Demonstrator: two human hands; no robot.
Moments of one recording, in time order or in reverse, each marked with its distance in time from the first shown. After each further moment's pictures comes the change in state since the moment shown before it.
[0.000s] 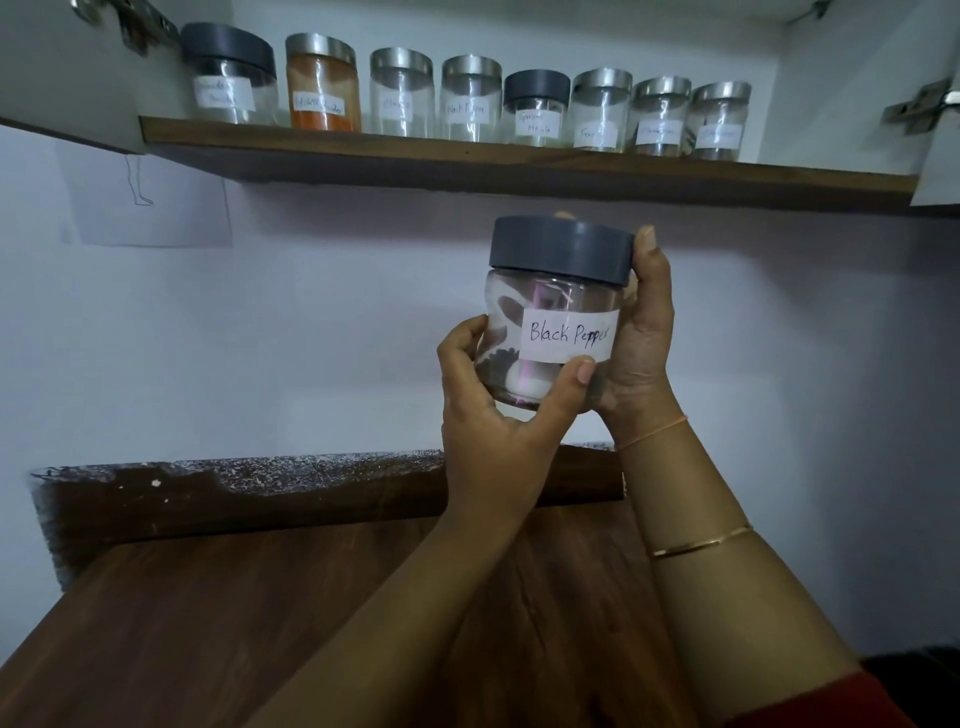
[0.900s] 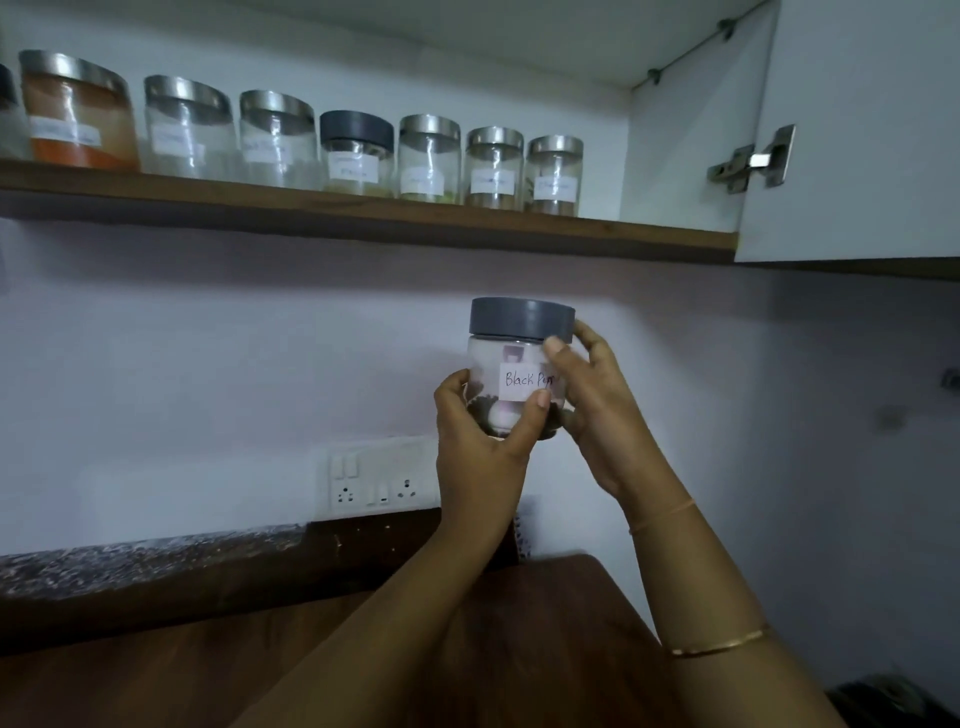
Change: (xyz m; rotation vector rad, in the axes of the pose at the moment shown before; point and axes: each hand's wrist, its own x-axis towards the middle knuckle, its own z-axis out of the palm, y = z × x) left_hand 0.020 -0.066 0.206 0.049 -0.065 -0.154; right_hand 0.004 -0.098 -0.183 -0.646 0.244 0.060
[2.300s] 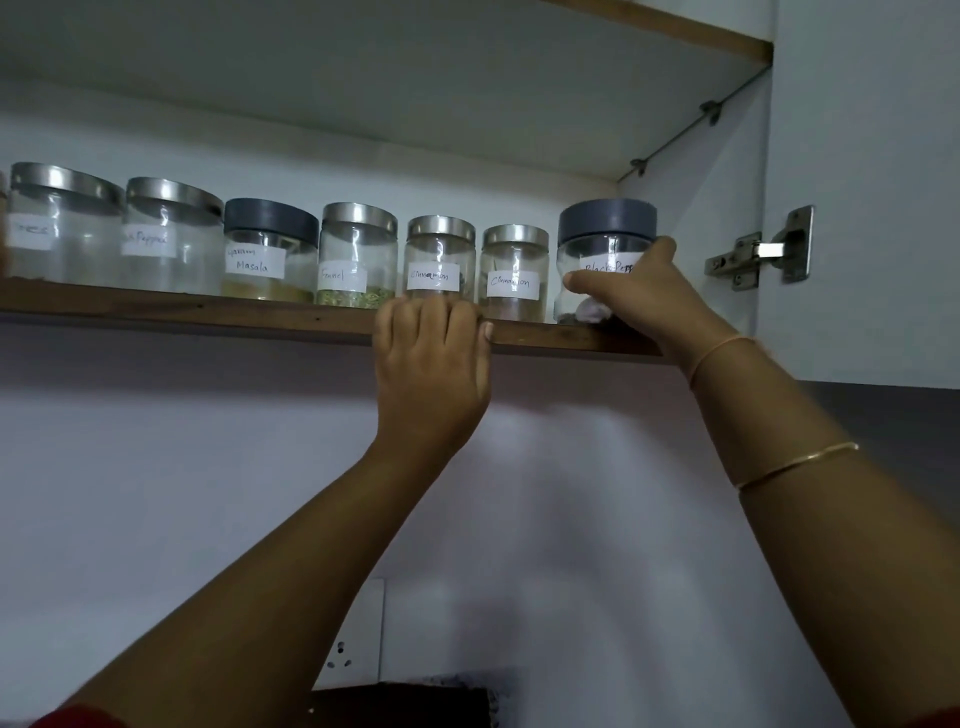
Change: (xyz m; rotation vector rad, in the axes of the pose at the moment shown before) left_hand 0.200 0.016 0.092 1.049 0.454 0.916; right_hand 0.245 -0.085 -0.120 -0.610 0.193 -0.203
